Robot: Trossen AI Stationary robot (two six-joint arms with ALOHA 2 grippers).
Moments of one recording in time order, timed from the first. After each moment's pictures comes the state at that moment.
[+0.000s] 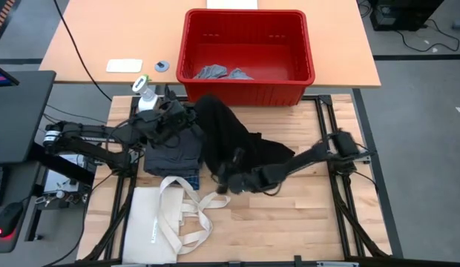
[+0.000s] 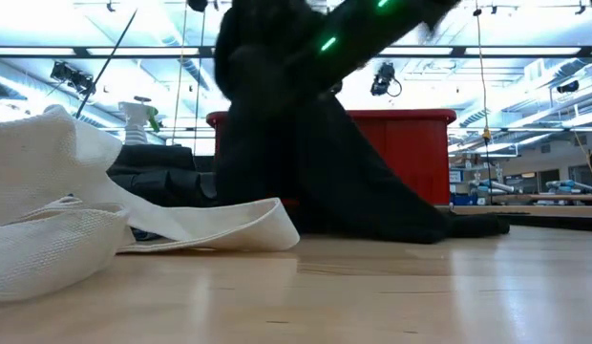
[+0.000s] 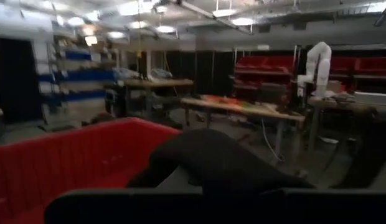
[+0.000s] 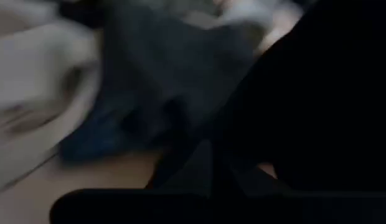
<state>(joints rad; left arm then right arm) 0.00 1.13 0.96 0.39 -0.62 0.05 0.26 1.97 1.26 0.15 0.79 0.03</state>
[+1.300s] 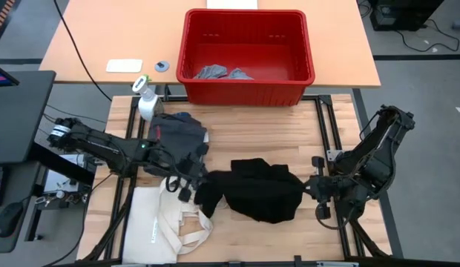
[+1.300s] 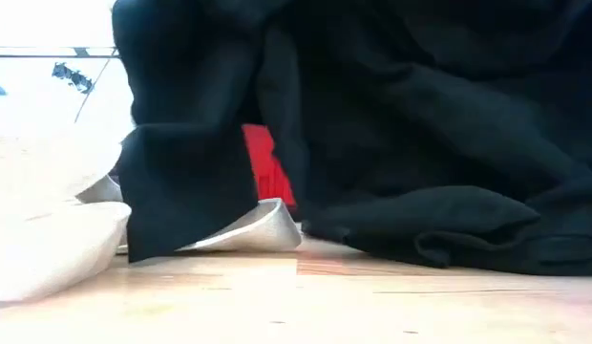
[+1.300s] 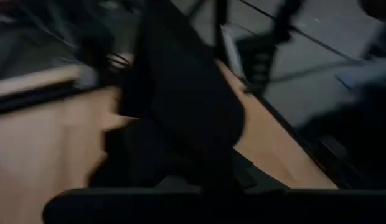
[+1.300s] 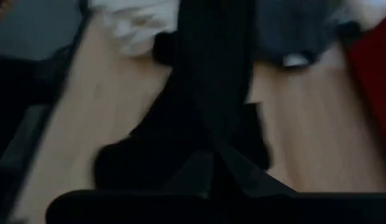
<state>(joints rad) -0.24 1.22 0.97 -0.09 0.03 0.10 0.87 1.20 1.26 -1.09 0.68 0.60</state>
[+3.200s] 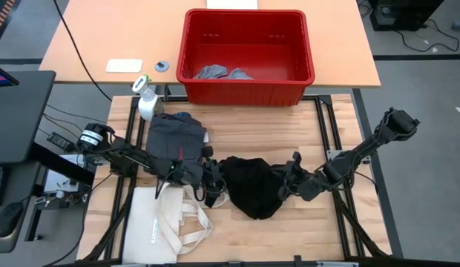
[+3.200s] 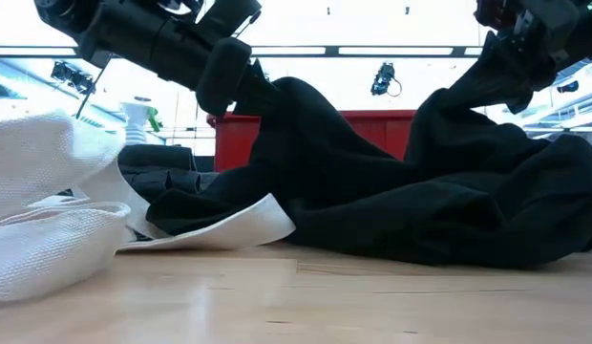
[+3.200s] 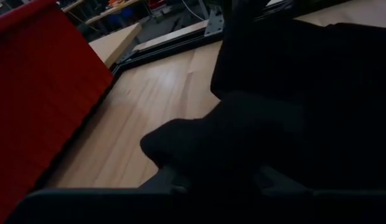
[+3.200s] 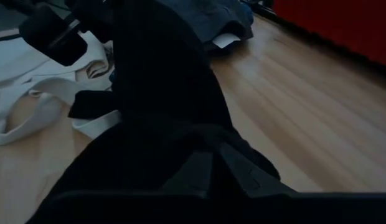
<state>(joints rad) -0.27 1.60 0.73 0.53 -0.57 0.19 0.57 1.20 0.55 -0.08 0.85 0.69</state>
